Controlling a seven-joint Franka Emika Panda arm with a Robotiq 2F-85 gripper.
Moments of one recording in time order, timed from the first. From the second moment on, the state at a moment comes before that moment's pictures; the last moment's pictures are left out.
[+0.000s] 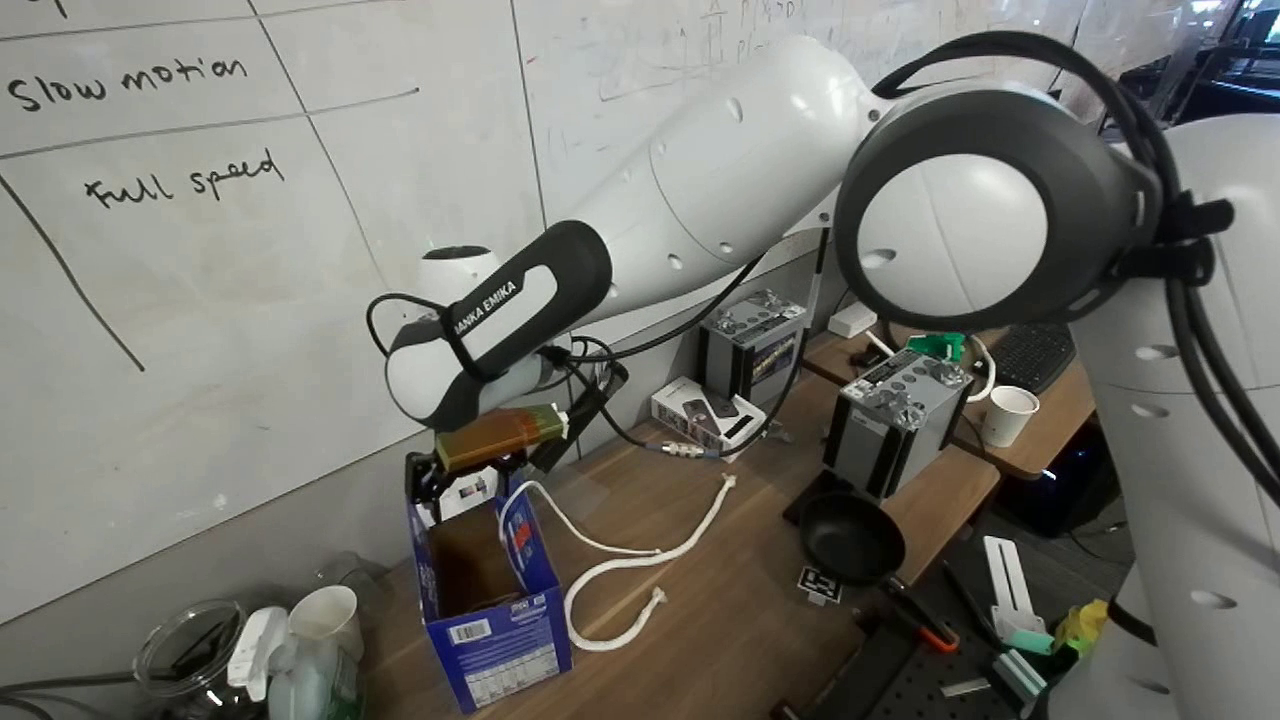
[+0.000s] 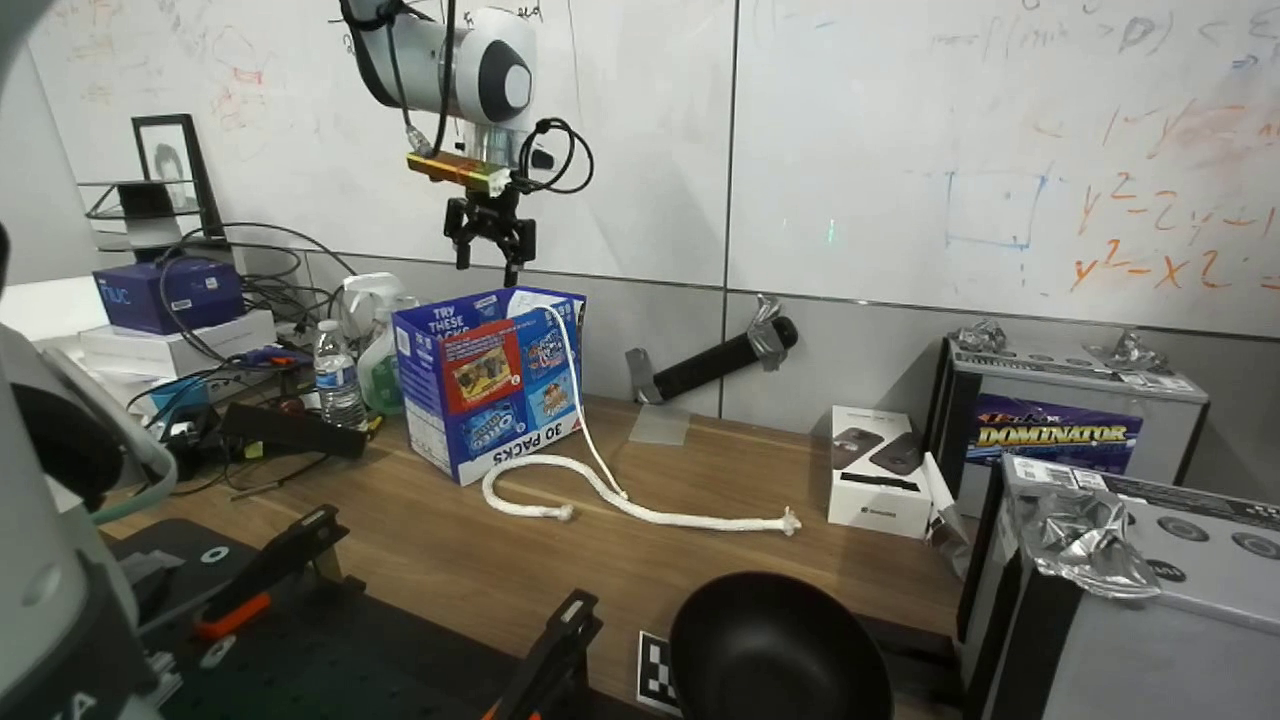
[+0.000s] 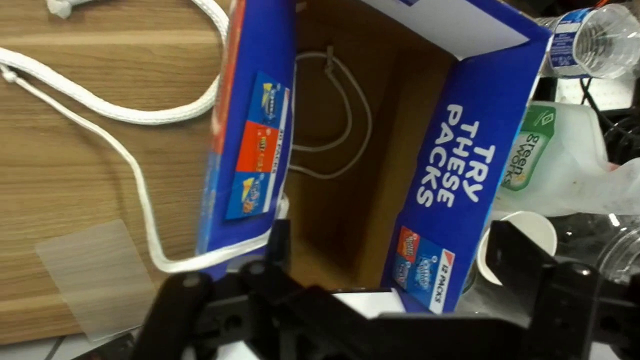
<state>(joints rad) 0.27 0.57 0.15 -1.71 0.14 2.34 0.30</state>
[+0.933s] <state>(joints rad) 0.24 0.37 0.03 -2.03 0.14 2.35 0.74</state>
